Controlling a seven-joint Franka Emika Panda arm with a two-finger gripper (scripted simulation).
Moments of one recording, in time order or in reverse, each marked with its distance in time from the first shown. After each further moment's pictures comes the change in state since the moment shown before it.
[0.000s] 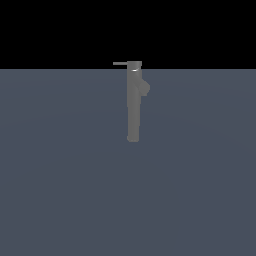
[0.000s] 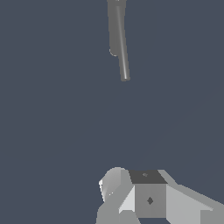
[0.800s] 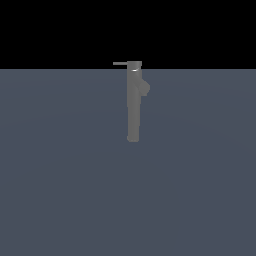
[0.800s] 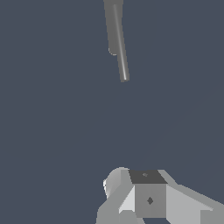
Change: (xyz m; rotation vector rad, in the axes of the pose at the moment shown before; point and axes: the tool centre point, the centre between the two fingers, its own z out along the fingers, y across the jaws) arm 0.008 0.002 0.005 0.021 -0.015 0.035
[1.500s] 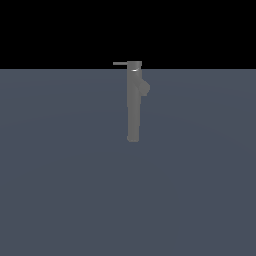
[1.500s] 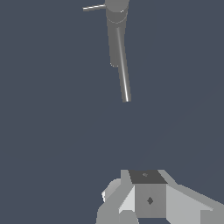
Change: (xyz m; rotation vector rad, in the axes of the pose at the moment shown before) arm 0.051 -0.006 -0.002 -0.012 0.006 -0.015
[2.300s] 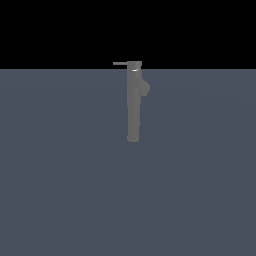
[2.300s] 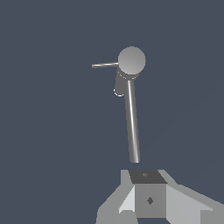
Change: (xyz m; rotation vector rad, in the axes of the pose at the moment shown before) arm 0.133 -0.021 0.031 -0.022 0.013 -0.048
